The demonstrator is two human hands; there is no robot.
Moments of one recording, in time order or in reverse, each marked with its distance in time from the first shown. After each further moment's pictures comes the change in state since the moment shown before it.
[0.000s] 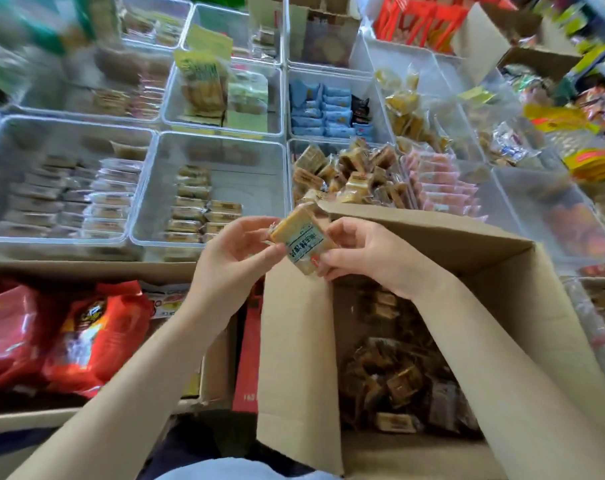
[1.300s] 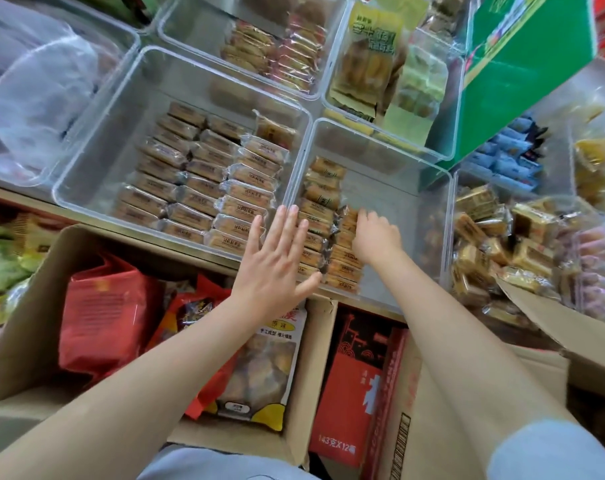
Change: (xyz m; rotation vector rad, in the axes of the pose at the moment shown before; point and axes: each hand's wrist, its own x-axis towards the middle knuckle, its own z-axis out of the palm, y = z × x) left_hand 0.126 -0.163 -0.193 1.387 -0.063 0.098; right_hand 0.357 0.055 0.130 -1.484 0.106 0.330
